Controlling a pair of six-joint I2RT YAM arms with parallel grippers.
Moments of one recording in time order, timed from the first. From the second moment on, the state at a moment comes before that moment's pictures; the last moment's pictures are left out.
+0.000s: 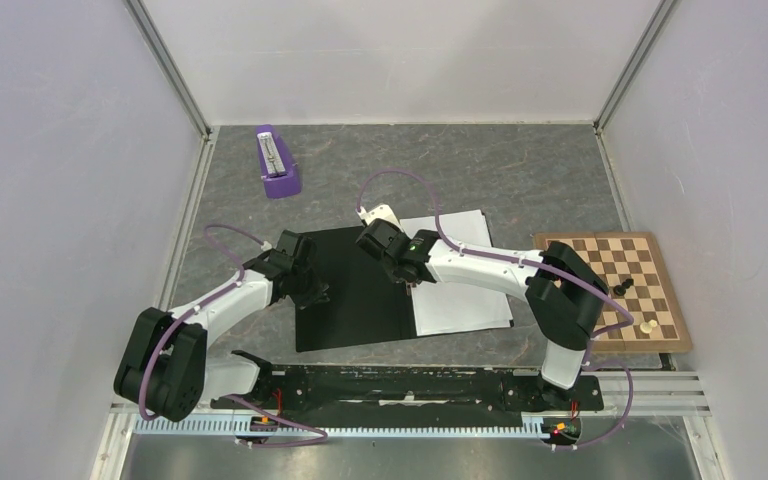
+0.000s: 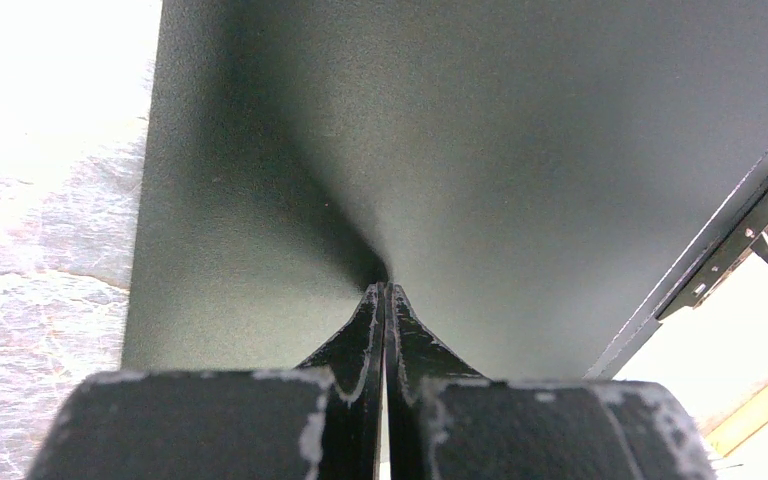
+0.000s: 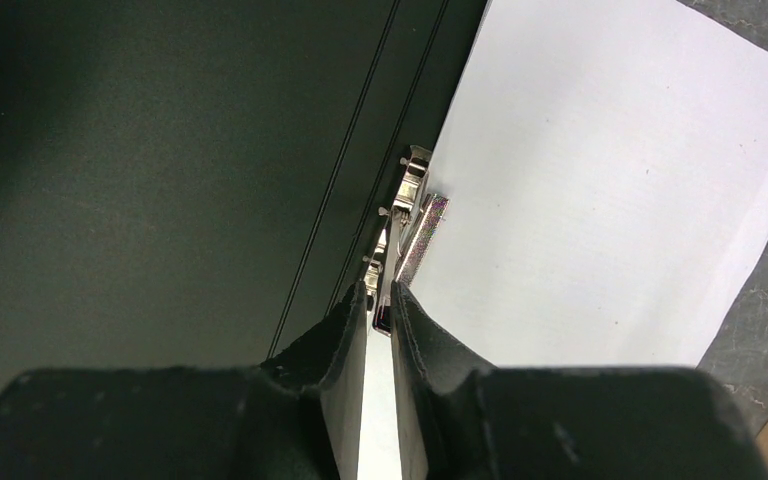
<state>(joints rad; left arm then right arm) -0.38 1.25 0.56 -0.44 0.03 -0.94 1.00 1.81 1.29 -0.55 0.45 0.33</state>
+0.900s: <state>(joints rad) -0.38 1.26 0.55 -0.44 0.03 -0.95 1.01 1.78 1.26 -0.56 0.45 0.34</state>
